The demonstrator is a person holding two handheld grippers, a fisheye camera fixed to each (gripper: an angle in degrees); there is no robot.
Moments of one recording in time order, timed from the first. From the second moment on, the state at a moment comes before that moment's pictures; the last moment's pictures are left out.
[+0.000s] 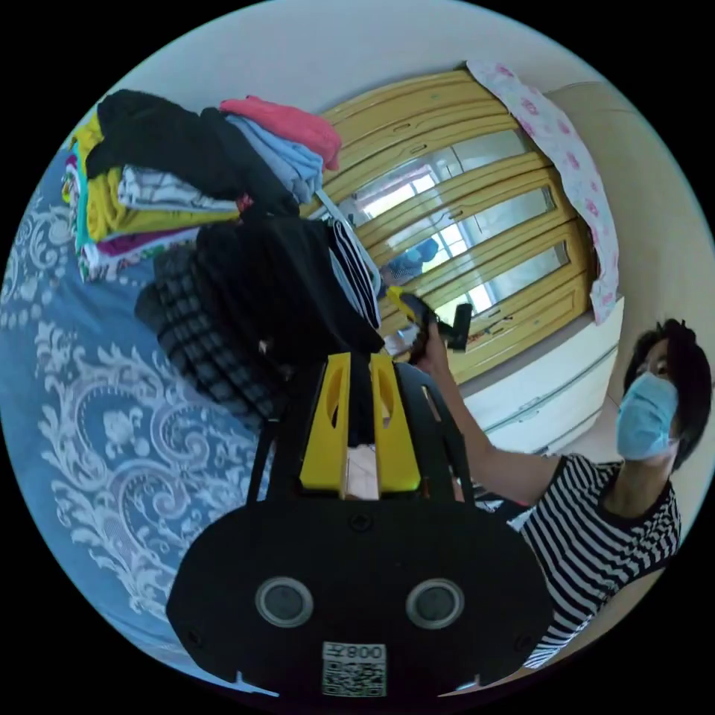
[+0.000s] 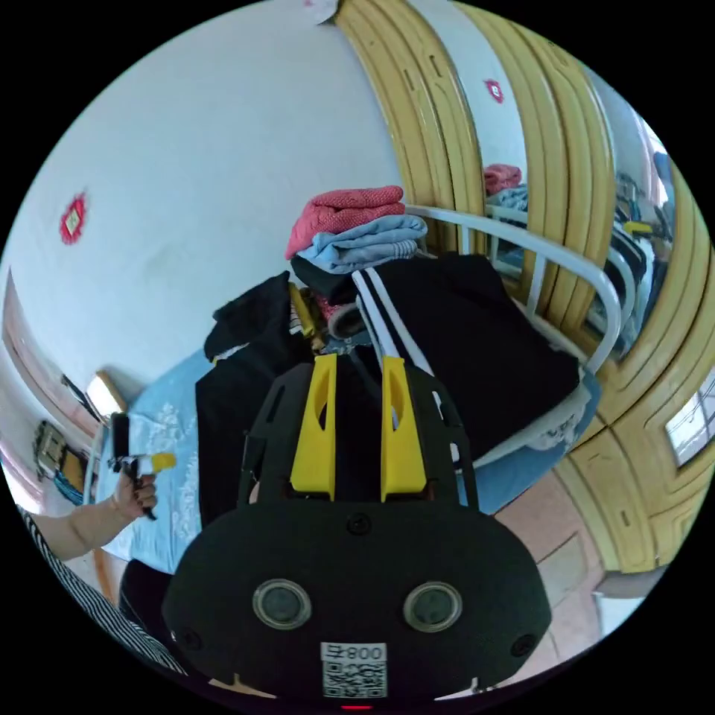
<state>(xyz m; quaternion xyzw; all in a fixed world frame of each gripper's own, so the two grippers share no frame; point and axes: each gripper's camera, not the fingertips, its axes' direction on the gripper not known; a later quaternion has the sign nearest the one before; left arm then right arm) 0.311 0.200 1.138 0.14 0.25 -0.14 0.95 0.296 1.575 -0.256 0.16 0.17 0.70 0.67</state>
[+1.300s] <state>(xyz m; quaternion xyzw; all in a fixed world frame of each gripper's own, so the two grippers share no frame) 0.665 0.432 0.711 0.21 0.15 -0.07 0.96 0.330 1.282 -0.624 0.52 -0.01 0.47 0.71</state>
